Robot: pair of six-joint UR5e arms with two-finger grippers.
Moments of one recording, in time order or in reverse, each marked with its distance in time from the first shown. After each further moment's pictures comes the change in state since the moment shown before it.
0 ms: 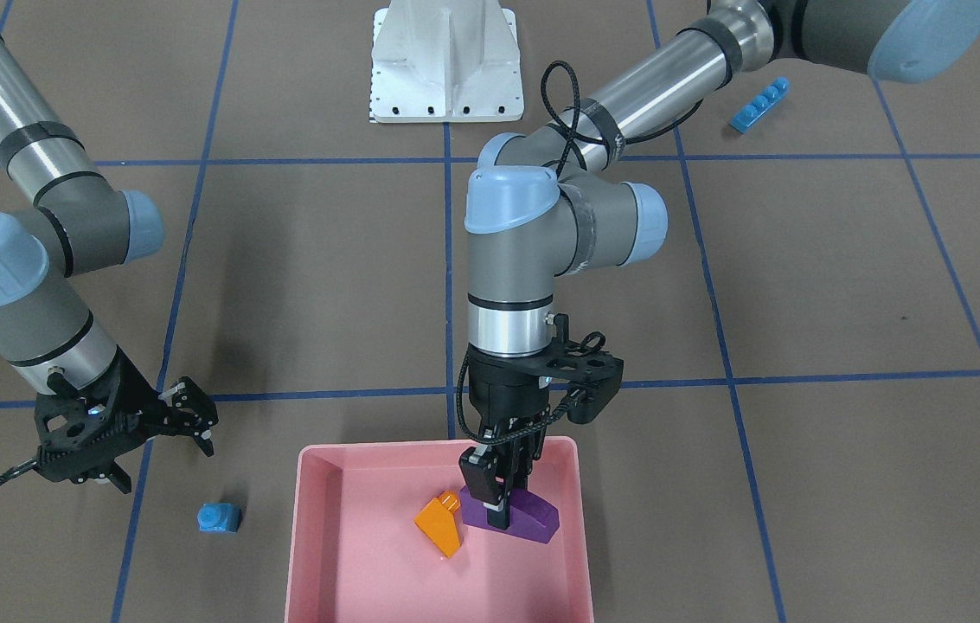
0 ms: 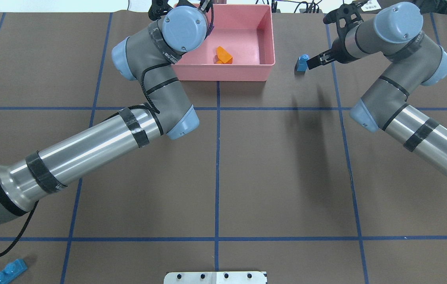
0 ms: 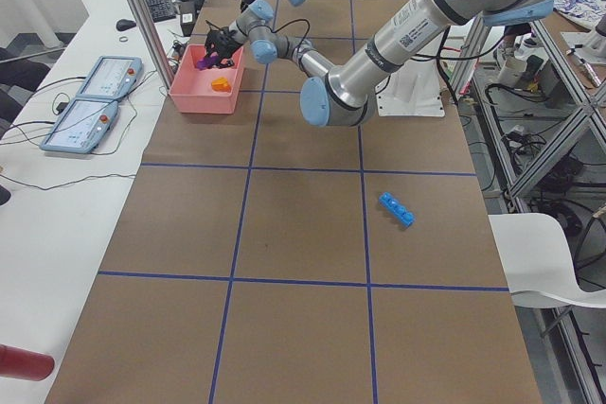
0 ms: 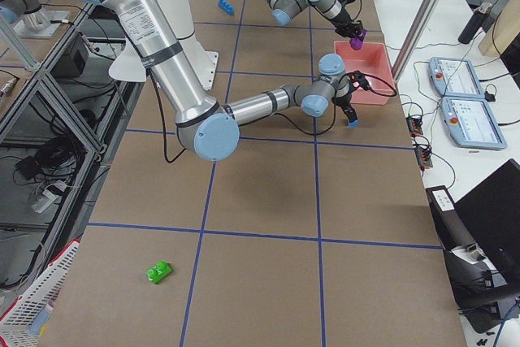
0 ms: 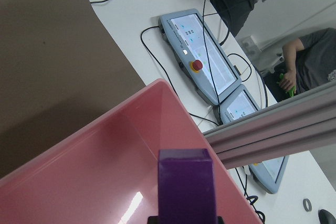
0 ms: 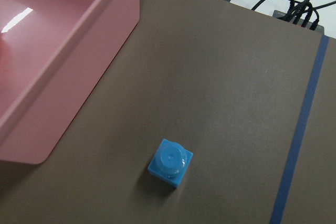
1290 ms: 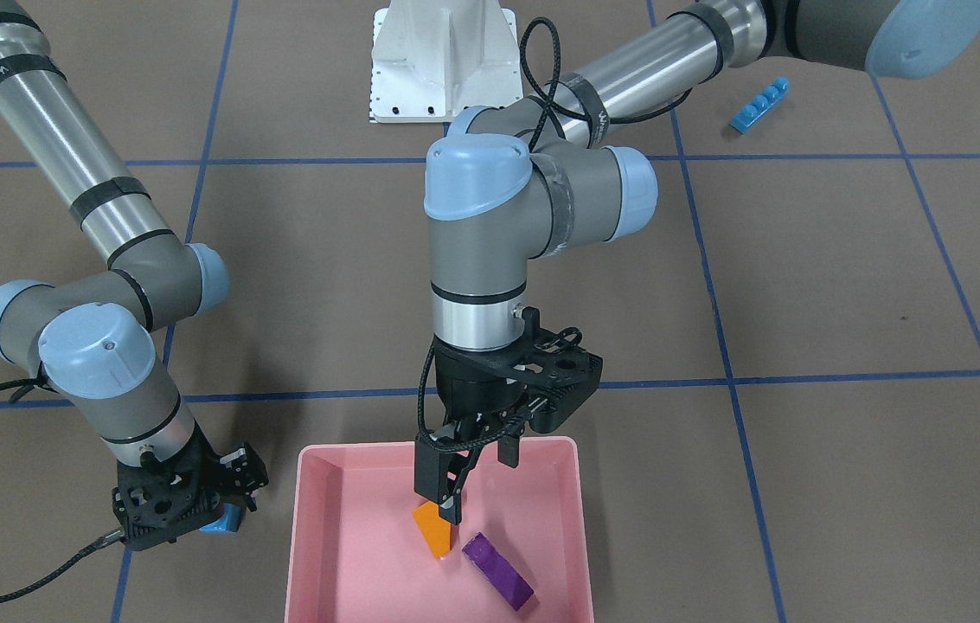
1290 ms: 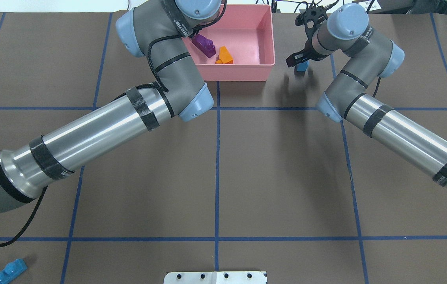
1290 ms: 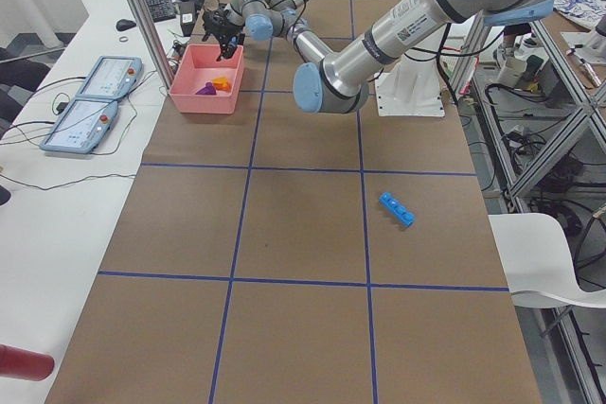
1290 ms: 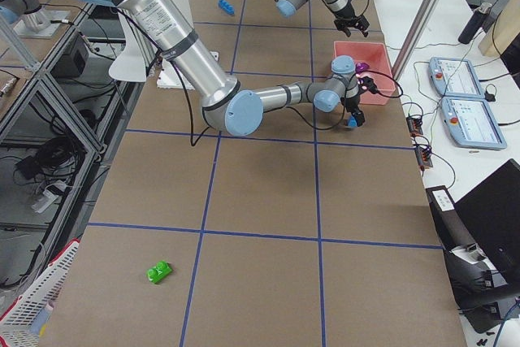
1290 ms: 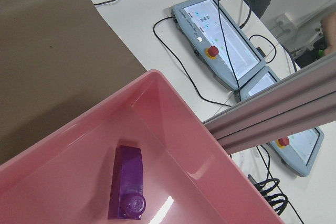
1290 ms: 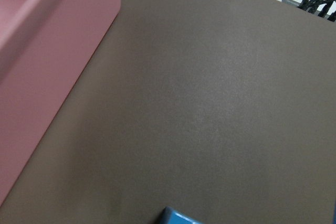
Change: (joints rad) left arm -0.034 -0.072 -0.049 0.184 -0.163 0.112; right arm -0.048 0.207 -0.318 0.000 -0.088 0.005
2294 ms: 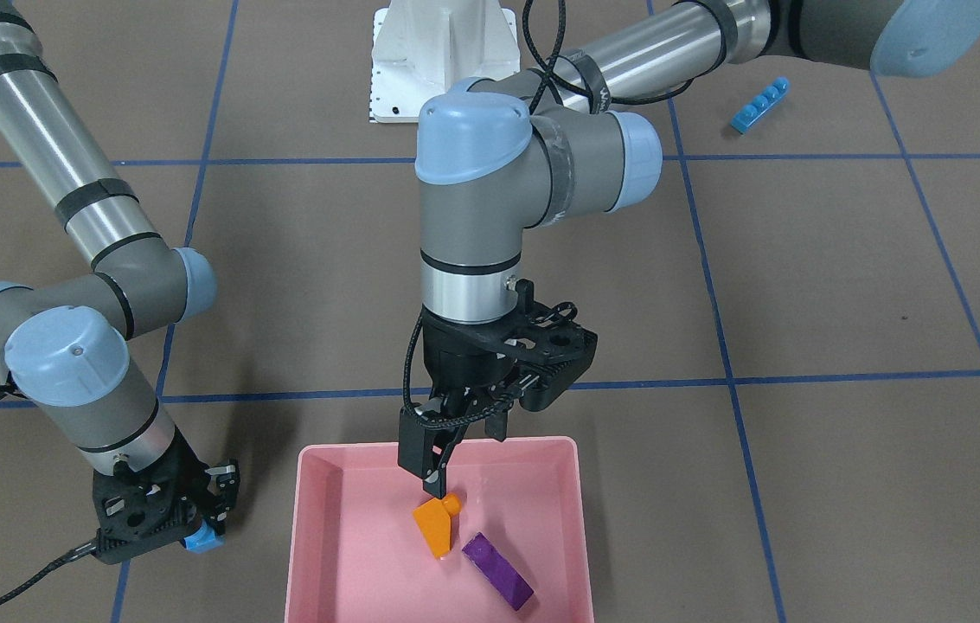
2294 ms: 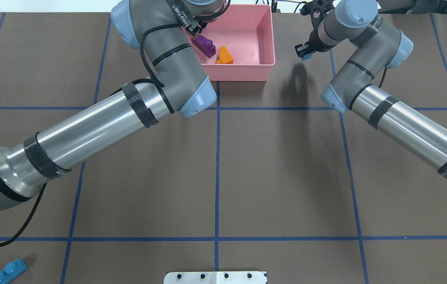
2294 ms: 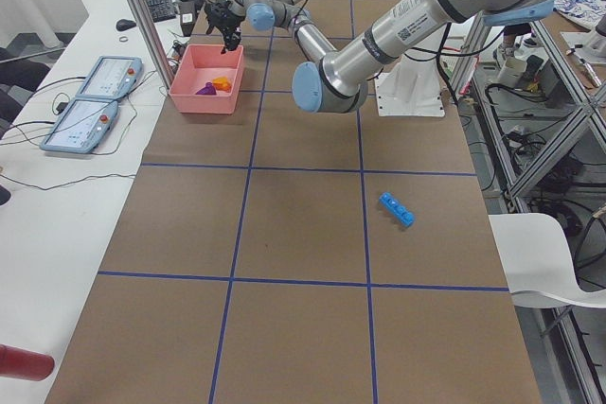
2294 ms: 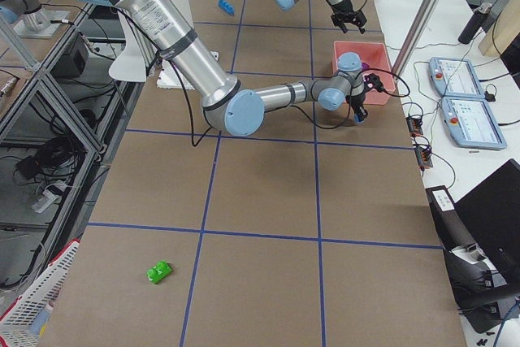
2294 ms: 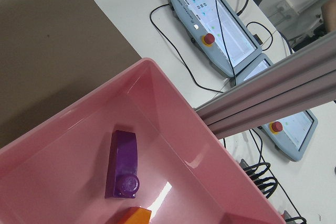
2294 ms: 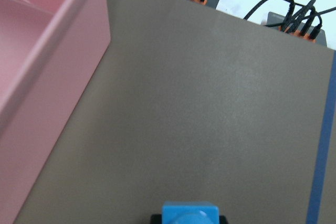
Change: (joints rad) left arm -0.009 0.003 -0.114 0.129 -0.092 0.019; right arm 0.064 0.003 0.035 -0.005 0.081 0.018
